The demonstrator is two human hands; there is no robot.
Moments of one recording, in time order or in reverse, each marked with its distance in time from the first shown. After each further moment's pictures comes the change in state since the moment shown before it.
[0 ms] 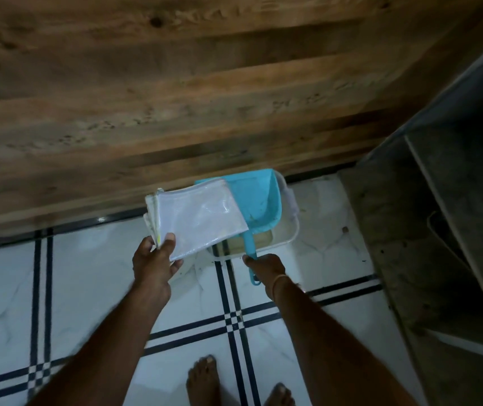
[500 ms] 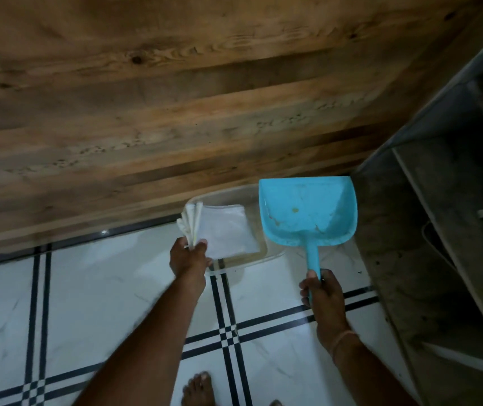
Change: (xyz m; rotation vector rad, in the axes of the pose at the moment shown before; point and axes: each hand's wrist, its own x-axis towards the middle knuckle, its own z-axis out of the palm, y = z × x) left_hand 0.002 -0.020 0.086 0.140 0.070 0.014; right_hand -0.071 0.031 -0.118 0.506 0.146 -0.331
